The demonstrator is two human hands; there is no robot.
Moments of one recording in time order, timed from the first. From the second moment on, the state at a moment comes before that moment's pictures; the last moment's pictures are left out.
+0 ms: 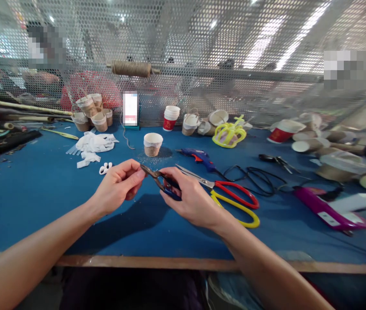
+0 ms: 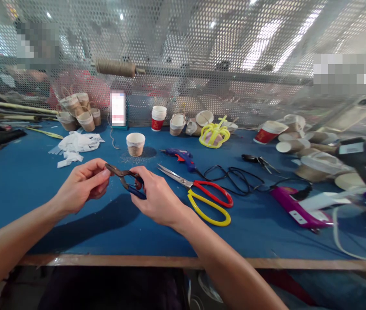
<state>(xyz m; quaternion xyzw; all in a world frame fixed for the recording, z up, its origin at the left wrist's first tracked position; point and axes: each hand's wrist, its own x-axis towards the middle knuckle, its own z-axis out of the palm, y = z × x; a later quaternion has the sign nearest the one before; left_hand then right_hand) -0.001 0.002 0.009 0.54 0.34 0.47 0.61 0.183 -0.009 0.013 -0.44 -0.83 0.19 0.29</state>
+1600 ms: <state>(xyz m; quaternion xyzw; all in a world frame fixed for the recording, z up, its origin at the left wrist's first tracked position) -0.006 0.006 0.010 0.51 0.30 0.40 0.70 0.183 -0.006 0.013 -0.43 -0.83 0.20 0.29</state>
